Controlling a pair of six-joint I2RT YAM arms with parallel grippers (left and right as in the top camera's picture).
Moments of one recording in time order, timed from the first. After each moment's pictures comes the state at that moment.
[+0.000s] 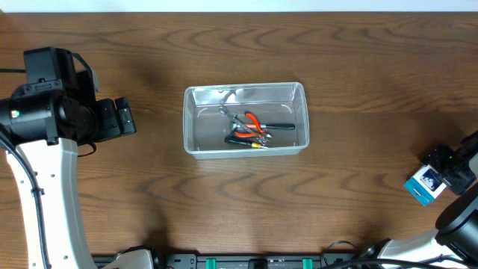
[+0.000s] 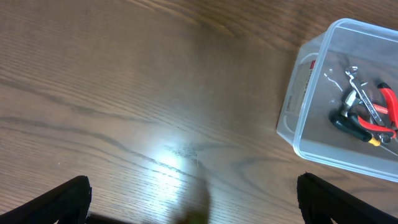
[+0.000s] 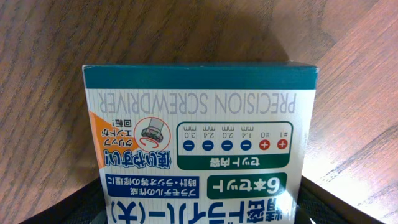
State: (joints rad) left arm 0.19 1.38 1.61 -1.45 0.00 -0.08; right arm -0.75 1.78 0.97 -0.55 0.01 0.13
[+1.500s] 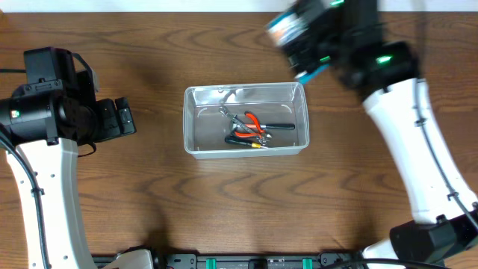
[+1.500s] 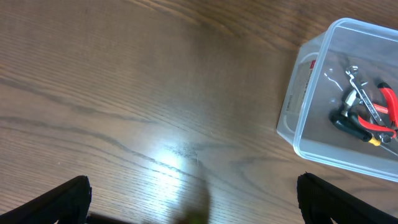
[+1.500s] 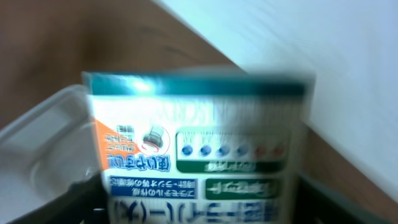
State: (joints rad) left arm 0.19 1.38 1.61 -1.45 0.00 -0.08; right arm 0.39 1.69 1.81 -0.80 -0.19 -0.36
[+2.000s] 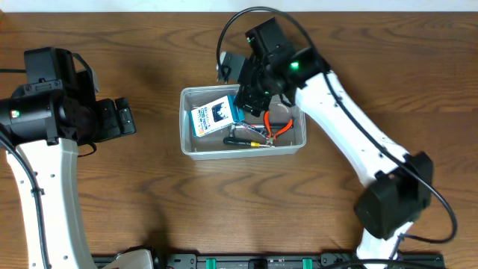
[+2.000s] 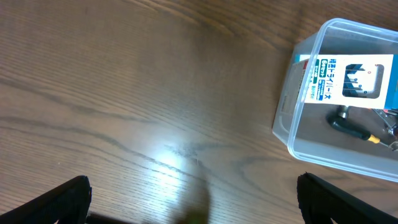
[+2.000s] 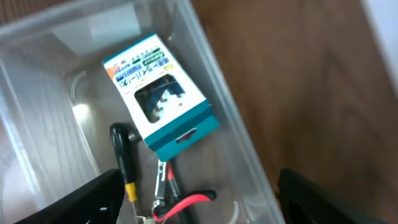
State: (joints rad) left arm 0.19 1.38 1.61 -1.45 0.00 -0.08; right arm 0.56 1.94 1.81 -0.93 -0.21 -0.63
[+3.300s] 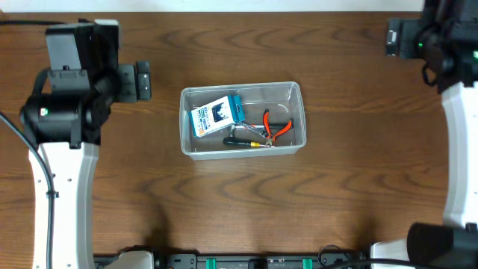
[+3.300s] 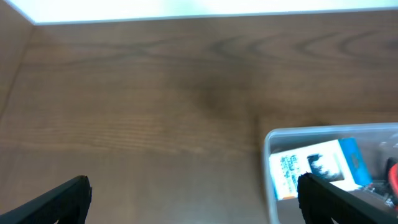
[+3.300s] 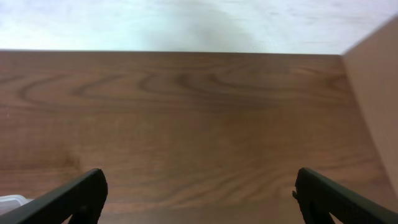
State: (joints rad) left arm 0.02 1.35 1.60 -1.03 -0.07 0.05; right arm -0.10 1.61 1.81 -0.89 0.11 -0.07
